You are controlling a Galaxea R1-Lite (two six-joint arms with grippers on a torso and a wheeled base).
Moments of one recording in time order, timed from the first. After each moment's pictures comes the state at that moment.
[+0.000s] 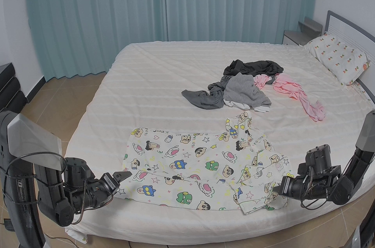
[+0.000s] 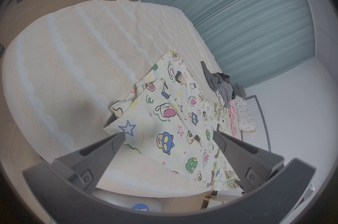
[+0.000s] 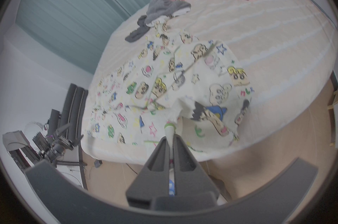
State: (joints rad) left arm -0.19 2.27 -0.16 -1.51 -0.21 -0.95; right arm 0.29 1.99 -0.29 -0.83 0.13 0.60
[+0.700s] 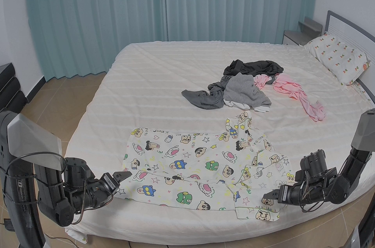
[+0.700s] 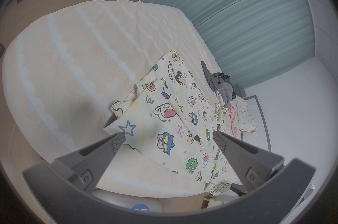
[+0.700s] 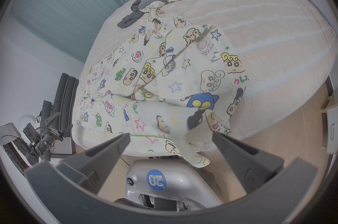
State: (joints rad) left arm -0.19 2.27 -0.16 -1.51 -0.21 -0.95; right arm 0.29 2.02 -0.31 -0.74 0.12 0.55
